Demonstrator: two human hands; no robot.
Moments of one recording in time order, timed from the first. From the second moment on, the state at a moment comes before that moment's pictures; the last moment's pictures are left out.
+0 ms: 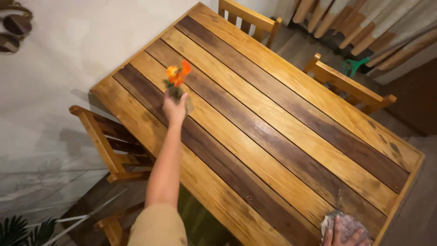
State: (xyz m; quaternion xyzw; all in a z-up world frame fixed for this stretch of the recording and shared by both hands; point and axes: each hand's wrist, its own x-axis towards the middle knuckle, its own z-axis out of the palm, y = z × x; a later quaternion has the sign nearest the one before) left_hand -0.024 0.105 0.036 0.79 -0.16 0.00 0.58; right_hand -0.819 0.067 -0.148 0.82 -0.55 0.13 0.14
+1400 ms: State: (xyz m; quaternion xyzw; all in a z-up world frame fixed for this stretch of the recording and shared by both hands) left_hand -0.355 0.144 0.042 0.74 -0.57 -0.07 0.36; right_hand -0.445 0.011 -0.006 0.98 -0.15 0.05 -0.11
